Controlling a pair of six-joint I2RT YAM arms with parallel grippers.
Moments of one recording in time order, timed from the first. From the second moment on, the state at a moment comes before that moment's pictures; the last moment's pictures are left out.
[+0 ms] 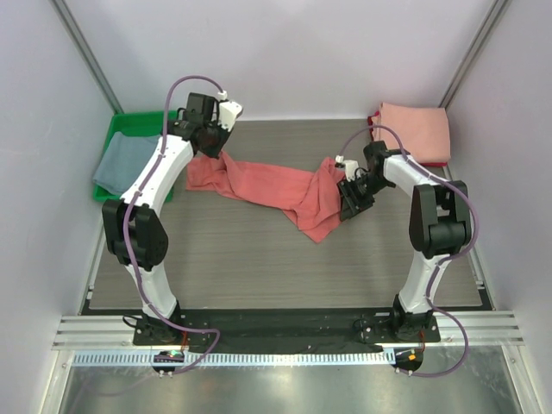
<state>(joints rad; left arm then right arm) -0.26 1.85 1.80 -0.76 0.05 0.37 0.12 1.89 1.35 -0.89 -0.54 -0.38</state>
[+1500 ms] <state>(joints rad) -0.26 1.71 1.81 -0.78 -0.08 0.43 0.07 1.87 2.06 -1.06 -0.55 -0.39</state>
